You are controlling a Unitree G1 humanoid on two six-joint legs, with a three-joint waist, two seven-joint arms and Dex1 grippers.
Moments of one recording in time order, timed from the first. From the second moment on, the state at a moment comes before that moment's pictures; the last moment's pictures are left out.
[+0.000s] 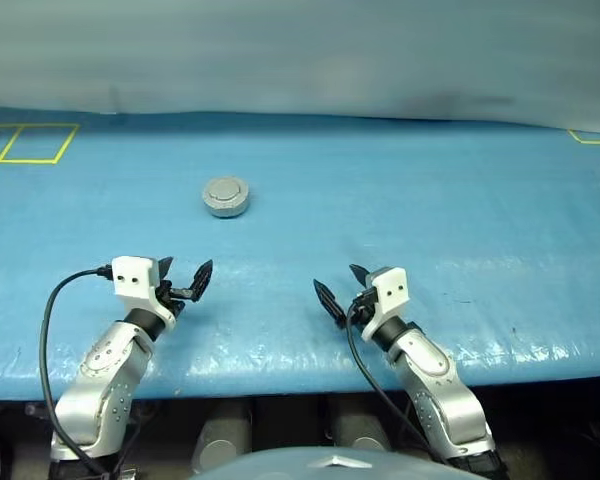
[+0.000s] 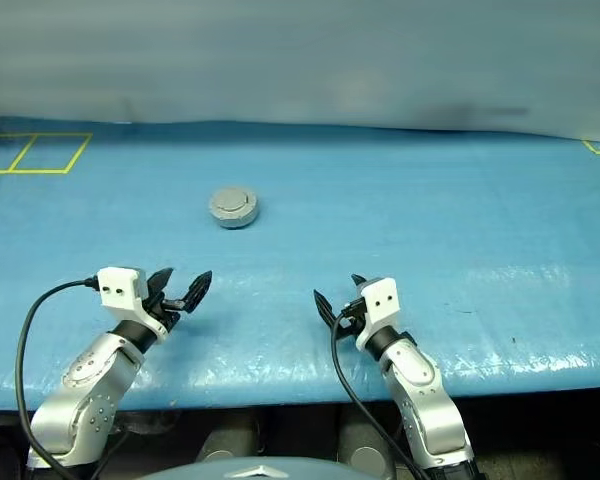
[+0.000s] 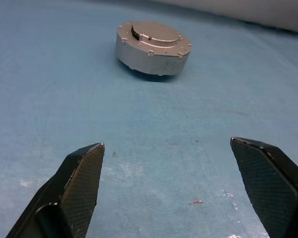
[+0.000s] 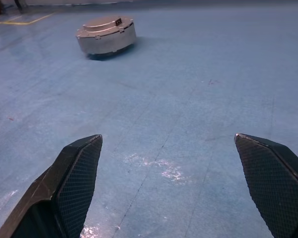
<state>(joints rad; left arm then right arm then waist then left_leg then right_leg) 0.19 0.32 0.13 -0.39 -0.38 0.31 -0.26 0.17 -0.19 0.16 -0.29 0.21 0.20 0.34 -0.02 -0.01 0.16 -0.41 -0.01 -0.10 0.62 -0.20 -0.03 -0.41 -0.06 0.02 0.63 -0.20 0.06</state>
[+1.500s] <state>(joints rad) 0.23 0.28 0.05 -0.23 -0.20 0.03 -0.41 0.24 -0.16 0.15 -0.29 0.14 0.09 0.33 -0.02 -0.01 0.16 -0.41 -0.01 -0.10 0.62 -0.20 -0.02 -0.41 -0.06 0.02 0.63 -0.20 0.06</state>
